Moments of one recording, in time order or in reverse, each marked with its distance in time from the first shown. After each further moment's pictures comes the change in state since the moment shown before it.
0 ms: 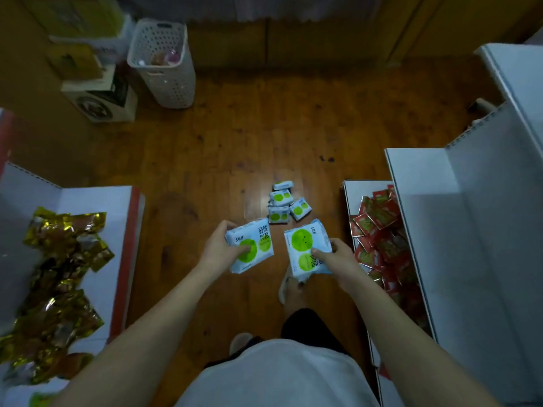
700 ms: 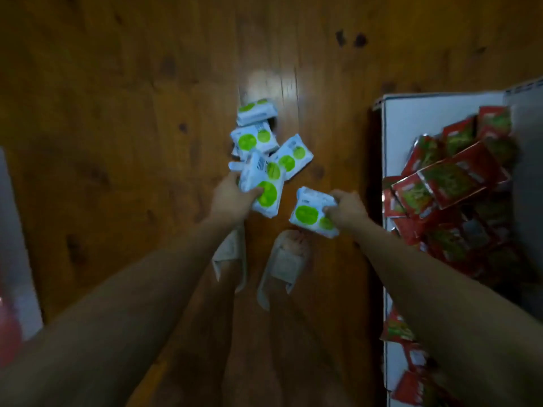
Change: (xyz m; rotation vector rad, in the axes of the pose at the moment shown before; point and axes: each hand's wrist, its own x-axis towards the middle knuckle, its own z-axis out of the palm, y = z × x) left_hand 0.465 -0.100 0.284 0.135 -0.060 -0.239; right_hand 0.550 0.121 -0.025 -0.800 -0.115 0.134
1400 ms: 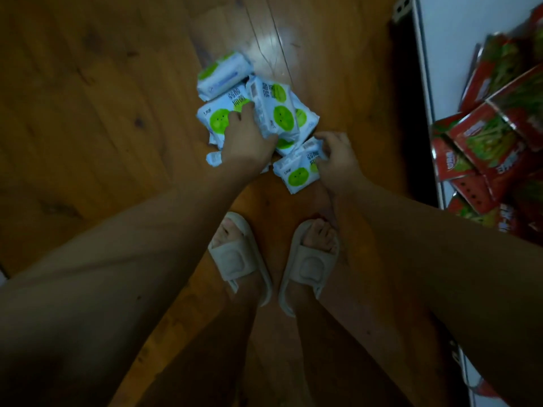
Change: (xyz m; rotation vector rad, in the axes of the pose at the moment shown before) left_hand 0.176 -0.028 0.109 0.528 -0.091 0.230; right_hand 0.152 0.025 0.105 0.350 0.181 -0.154
